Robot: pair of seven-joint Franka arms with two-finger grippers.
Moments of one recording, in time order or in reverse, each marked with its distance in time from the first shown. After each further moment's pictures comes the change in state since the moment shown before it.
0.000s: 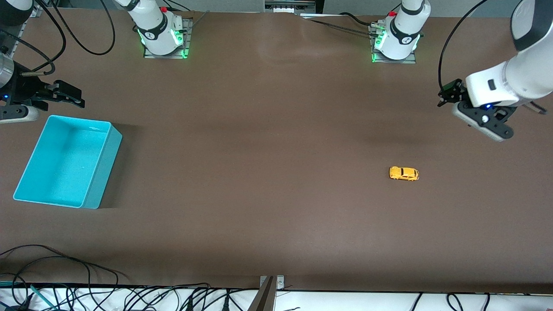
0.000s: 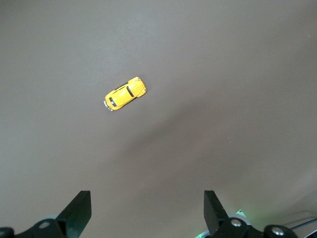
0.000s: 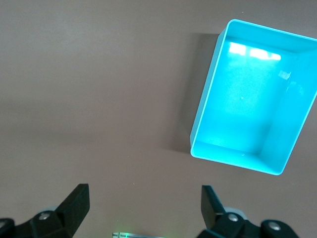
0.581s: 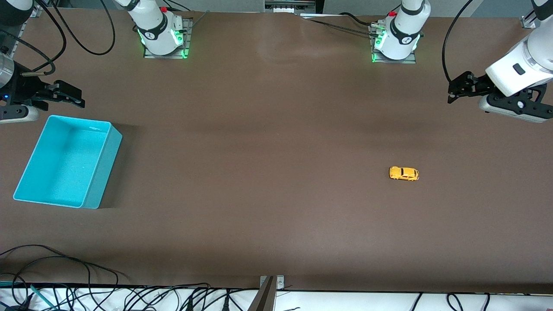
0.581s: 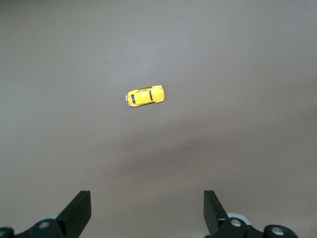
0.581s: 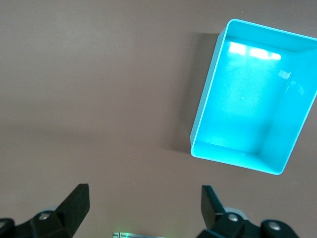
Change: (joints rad) left arm 0.004 -0.104 0.002 0.027 -0.001 -0.033 -0.326; right arm 0.000 0.000 0.000 0.000 0.000 0.000 0.002
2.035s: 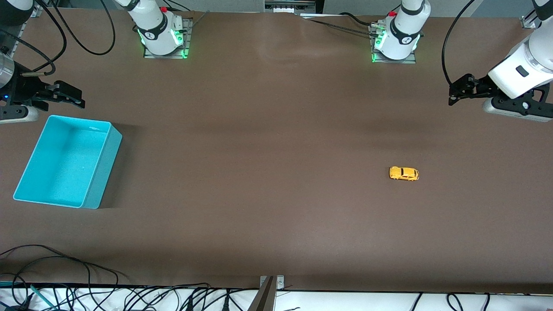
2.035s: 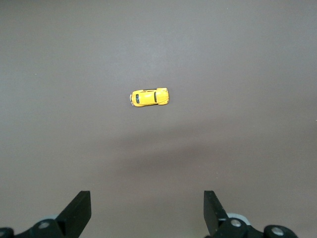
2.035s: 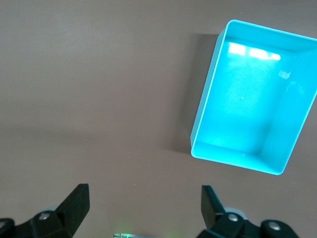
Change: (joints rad) left arm 0.001 0.000 0.001 0.000 0.000 0.010 -0.139; right arm 0.000 0.000 0.001 0.000 0.000 0.003 0.008
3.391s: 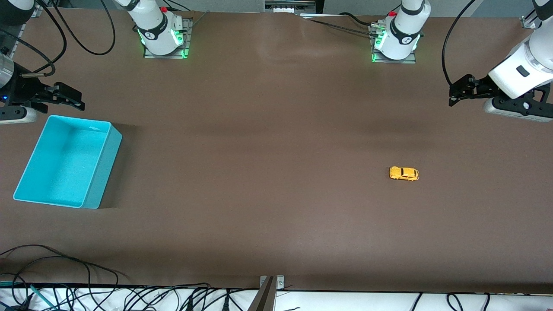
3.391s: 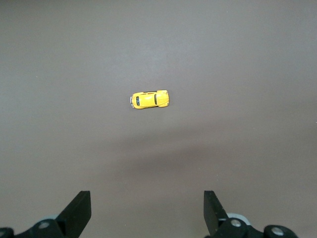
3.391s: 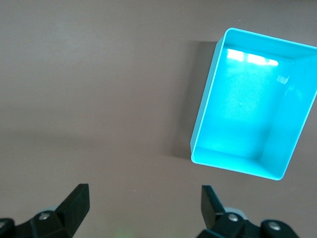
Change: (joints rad) left arm 0.000 0.000 0.000 0.000 0.000 0.009 0.000; right arm 0.001 0.000 0.003 0.000 0.000 0.025 0.007
